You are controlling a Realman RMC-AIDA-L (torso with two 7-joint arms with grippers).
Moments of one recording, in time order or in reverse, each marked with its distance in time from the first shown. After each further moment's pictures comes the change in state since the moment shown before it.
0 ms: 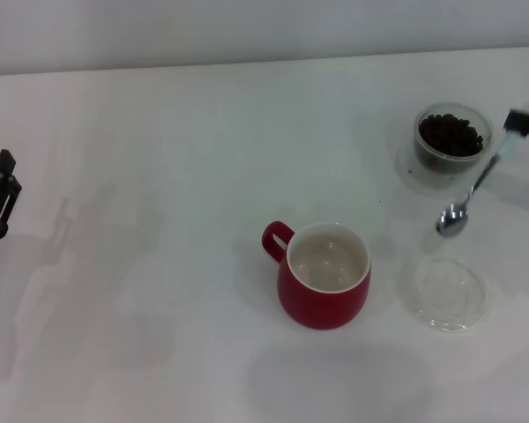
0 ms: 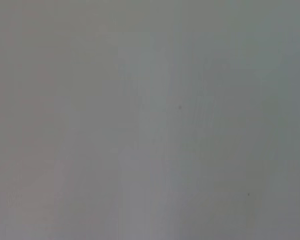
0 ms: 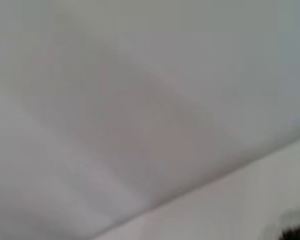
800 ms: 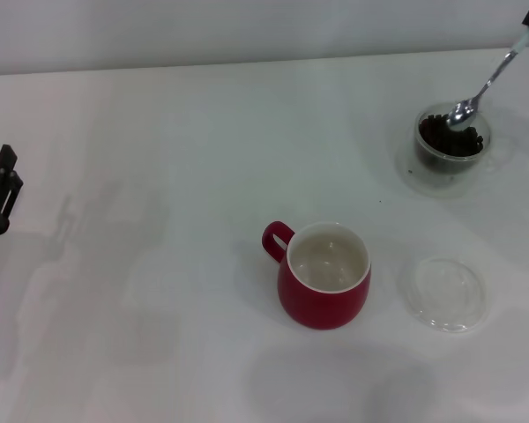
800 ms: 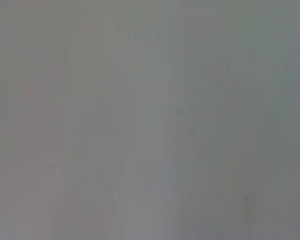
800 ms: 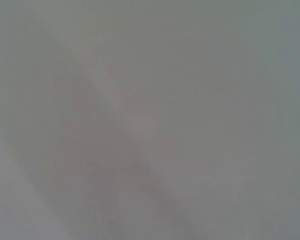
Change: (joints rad) left arm -0.006 0.002 0.000 0.007 0.000 0.001 0.003; right arm 0.087 0.024 0.036 -0.064 0.121 -0.180 -0.198
